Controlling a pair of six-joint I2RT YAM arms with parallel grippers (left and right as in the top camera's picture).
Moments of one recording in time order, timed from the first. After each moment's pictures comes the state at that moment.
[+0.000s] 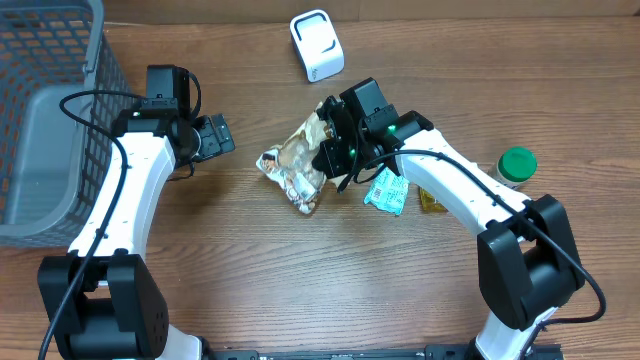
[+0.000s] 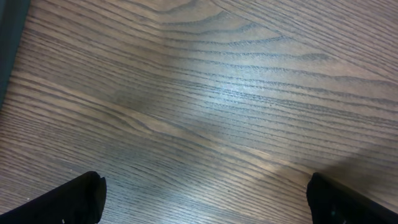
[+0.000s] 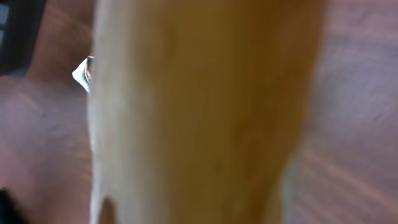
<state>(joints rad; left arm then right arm) 0.00 1.70 1.33 -0.83 -0.04 -0.39 0.51 1.89 1.41 -0.59 -0.40 0.18</state>
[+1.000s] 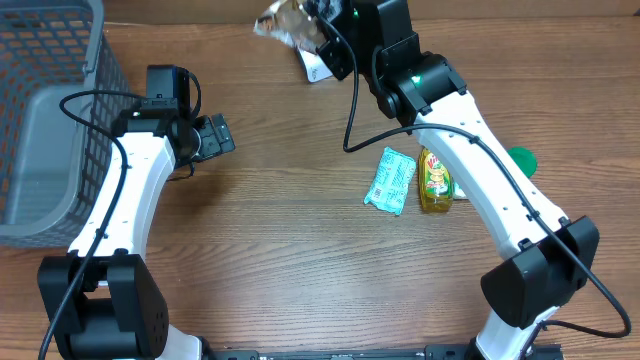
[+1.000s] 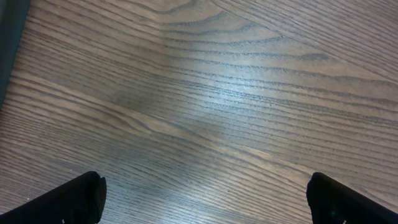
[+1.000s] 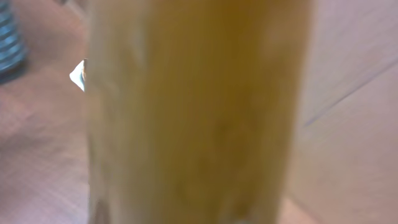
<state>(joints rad) 0.00 1.70 1.33 -0.83 -0.04 -0.39 0.49 1.90 1.88 -0.44 0.01 -0.35</state>
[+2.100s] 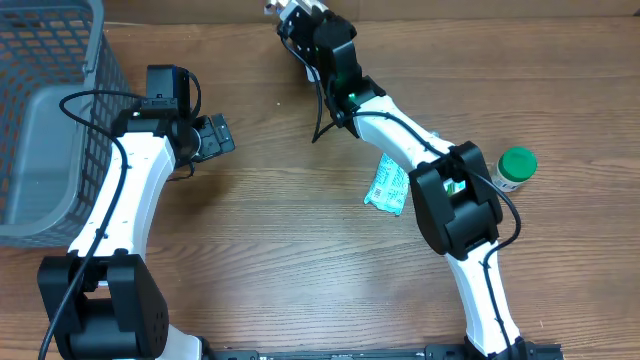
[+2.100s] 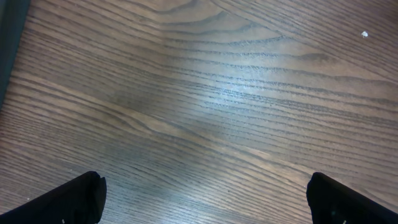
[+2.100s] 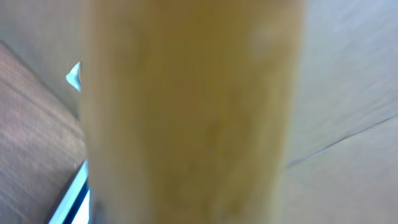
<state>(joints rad) 0.00 1.70 1.33 -0.83 -0.04 -0.39 0.50 2.38 1.88 0.31 0.30 -0.71</state>
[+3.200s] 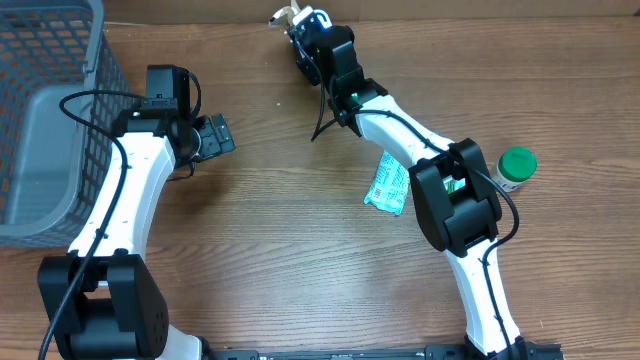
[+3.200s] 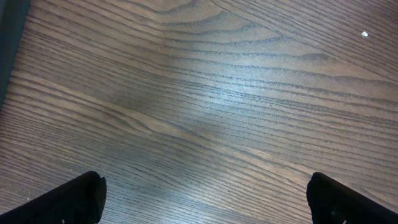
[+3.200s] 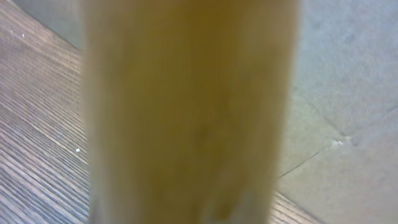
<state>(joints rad) 0.00 1.70 1.33 -0.83 -0.04 -0.39 0.48 2.40 1.88 0.14 0.17 -0.32</state>
